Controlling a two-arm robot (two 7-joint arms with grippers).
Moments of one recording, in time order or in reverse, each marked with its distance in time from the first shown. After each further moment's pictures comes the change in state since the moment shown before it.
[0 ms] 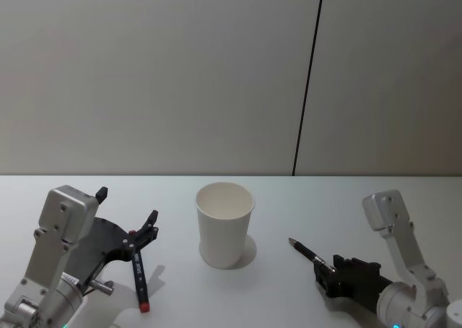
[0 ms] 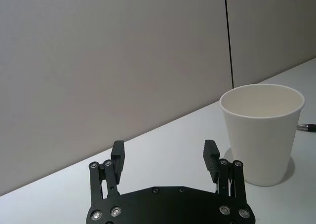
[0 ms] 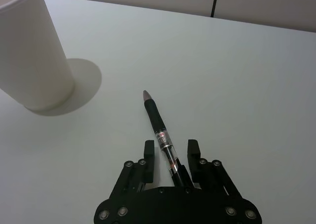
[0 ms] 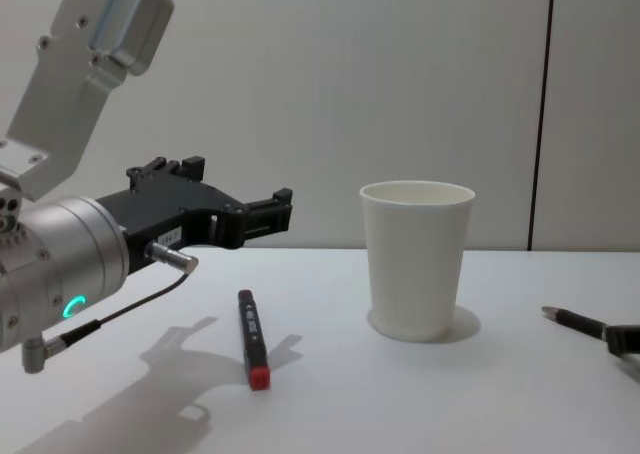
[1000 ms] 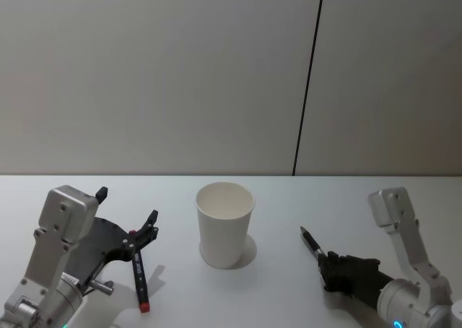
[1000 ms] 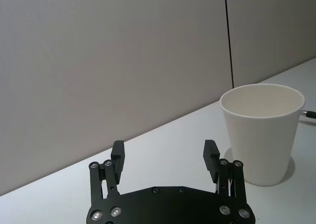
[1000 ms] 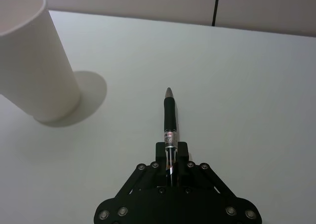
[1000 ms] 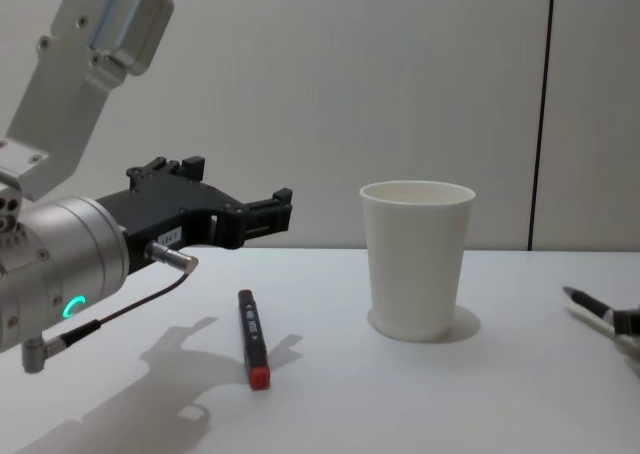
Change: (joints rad) left arm 0.000 0.000 0.000 0.000 0.000 0.000 0.000; right arm -0.002 -0.017 0.022 0.005 0.021 -0.025 0.019
